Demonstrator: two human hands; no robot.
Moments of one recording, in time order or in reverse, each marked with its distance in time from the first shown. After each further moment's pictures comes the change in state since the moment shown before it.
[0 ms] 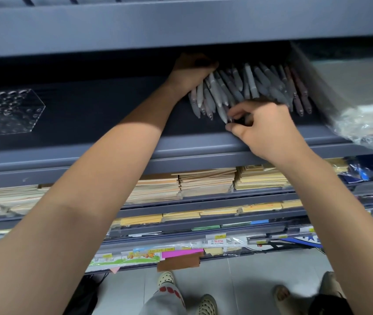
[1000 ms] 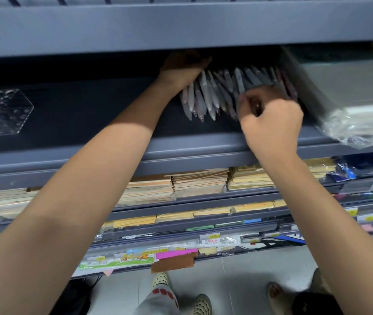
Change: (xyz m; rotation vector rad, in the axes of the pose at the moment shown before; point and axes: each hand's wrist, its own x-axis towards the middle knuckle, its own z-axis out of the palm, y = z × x) left_hand -0.016 0.022 -0.010 0.165 -0.014 -0.029; right_hand 0.000 0.006 0.005 -0.055 0.507 -0.022
